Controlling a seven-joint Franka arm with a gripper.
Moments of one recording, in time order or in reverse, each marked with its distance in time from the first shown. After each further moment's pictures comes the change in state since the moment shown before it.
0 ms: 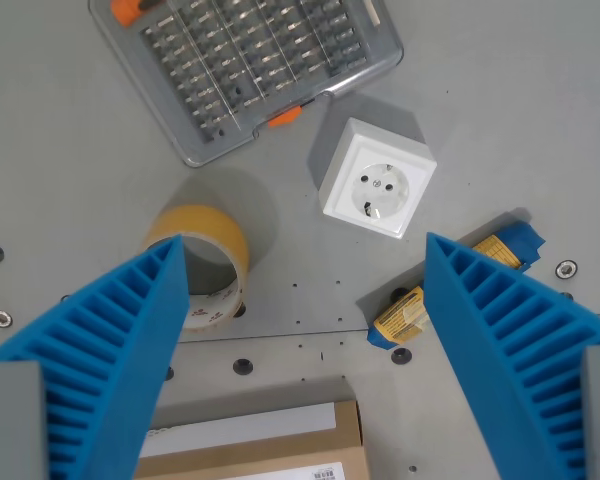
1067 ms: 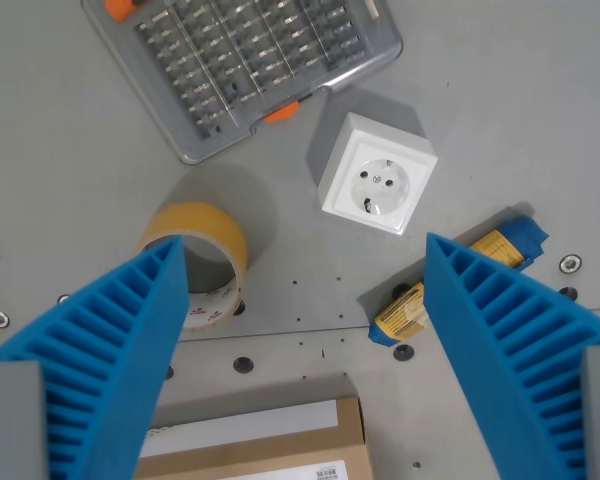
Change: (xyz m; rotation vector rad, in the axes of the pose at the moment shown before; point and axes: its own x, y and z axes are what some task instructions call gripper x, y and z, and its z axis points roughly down) arm -0.001 0.002 0.009 0.000 -0.016 0.015
